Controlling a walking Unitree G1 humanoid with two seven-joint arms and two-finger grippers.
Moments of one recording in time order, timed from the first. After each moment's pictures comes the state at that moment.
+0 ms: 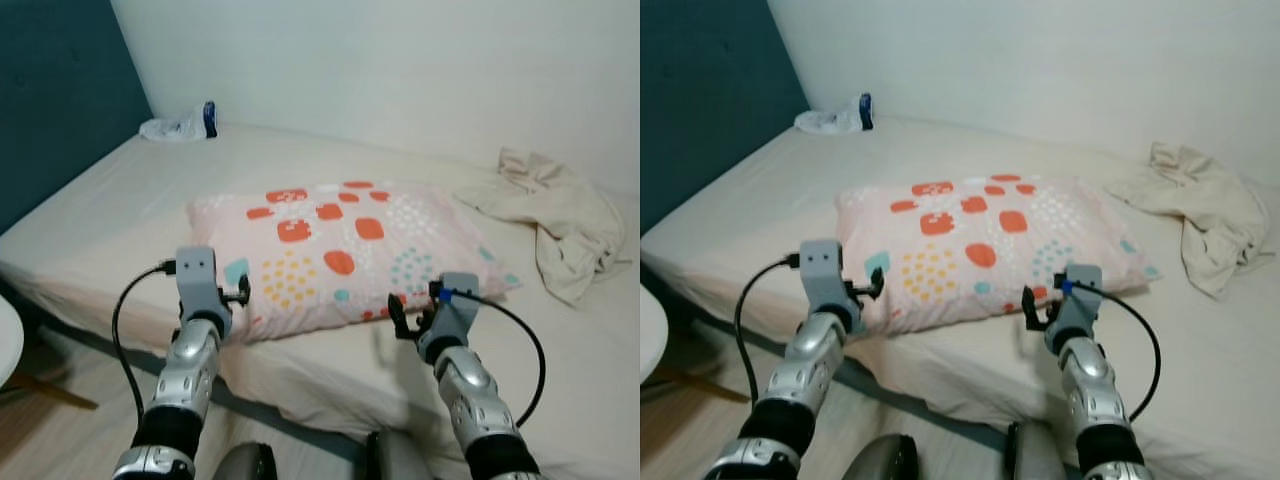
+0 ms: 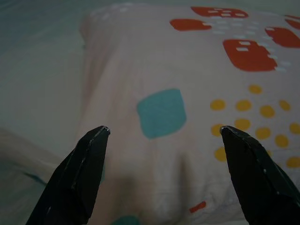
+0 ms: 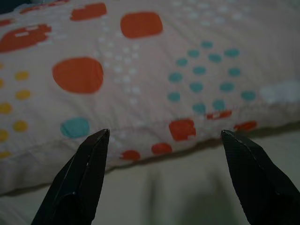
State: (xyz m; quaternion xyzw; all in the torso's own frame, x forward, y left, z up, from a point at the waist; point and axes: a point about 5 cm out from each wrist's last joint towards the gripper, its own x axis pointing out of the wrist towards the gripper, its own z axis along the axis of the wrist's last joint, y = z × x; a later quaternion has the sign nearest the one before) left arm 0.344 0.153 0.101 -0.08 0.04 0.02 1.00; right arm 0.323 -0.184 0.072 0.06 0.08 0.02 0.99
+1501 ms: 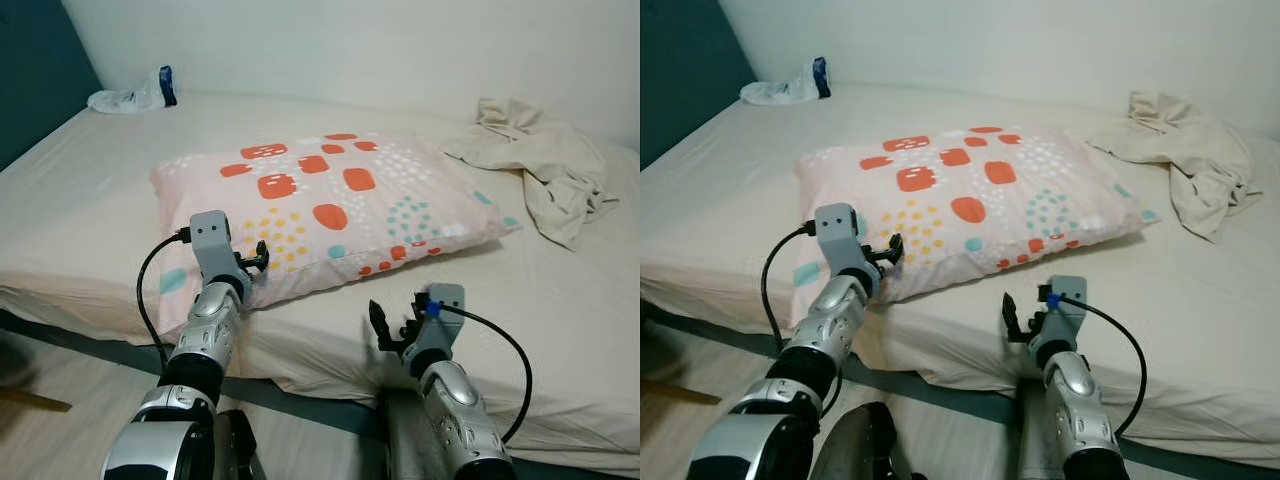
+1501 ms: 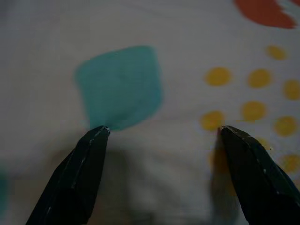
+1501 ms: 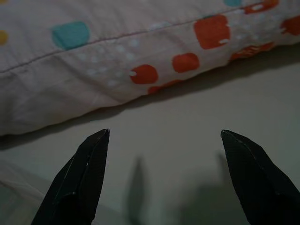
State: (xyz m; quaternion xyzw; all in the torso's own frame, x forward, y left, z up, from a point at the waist) left arm 0.376 0.135 0.125 -0.13 0.04 0.01 0.99; right arm 0.305 -0.161 0.068 0.09 0.07 0.06 0.99
